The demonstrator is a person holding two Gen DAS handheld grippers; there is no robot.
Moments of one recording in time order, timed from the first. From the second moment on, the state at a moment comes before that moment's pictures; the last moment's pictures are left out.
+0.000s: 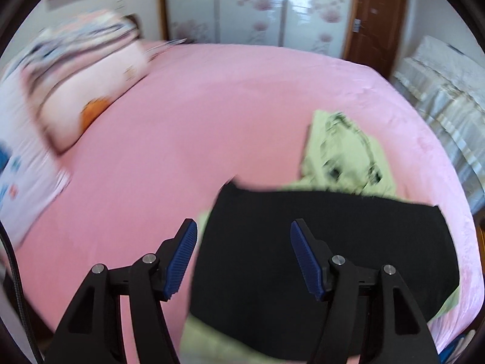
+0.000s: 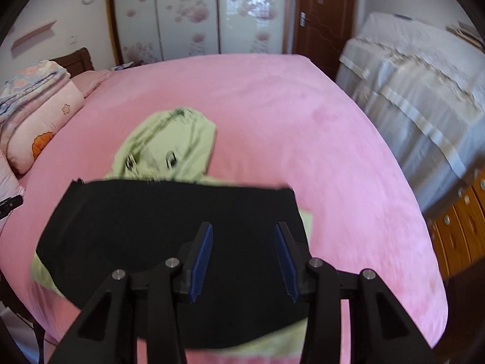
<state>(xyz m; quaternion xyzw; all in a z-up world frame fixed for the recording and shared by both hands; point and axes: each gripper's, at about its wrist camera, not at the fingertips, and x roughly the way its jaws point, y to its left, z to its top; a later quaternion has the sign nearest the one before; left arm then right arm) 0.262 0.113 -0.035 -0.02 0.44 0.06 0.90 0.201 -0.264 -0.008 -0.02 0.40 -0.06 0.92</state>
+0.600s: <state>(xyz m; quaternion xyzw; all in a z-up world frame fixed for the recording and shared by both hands) 0.612 0.027 -0.174 0.01 0.53 0.02 0.85 0.563 -0.277 -0.123 0.11 0.50 -0.02 0.86</state>
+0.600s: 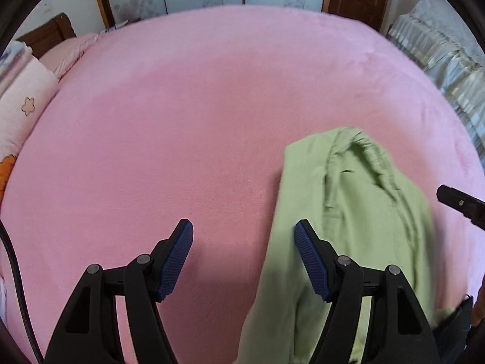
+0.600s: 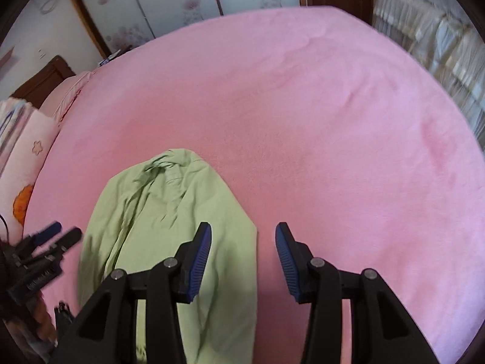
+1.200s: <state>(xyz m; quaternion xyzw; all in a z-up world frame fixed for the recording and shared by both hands) 0.581 0.029 -0.121 -0.01 0.46 -0.01 0.89 0.522 -0.241 -0.080 0.06 0.43 0.02 0.90</state>
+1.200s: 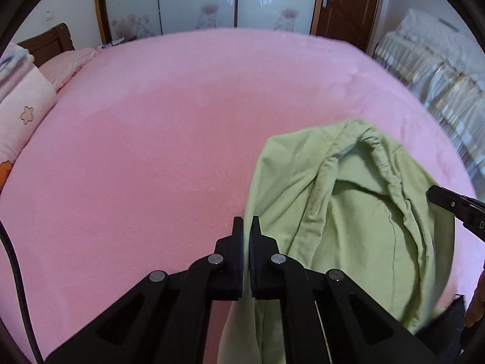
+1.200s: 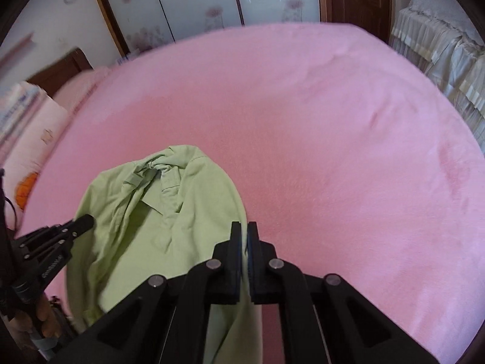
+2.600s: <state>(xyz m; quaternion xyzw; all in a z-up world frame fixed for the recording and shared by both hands) 0.237 0.056 -0.215 -0.29 0.53 -0.14 0.78 0.163 -0.189 -0.142 0.12 0.44 0.10 0.88</state>
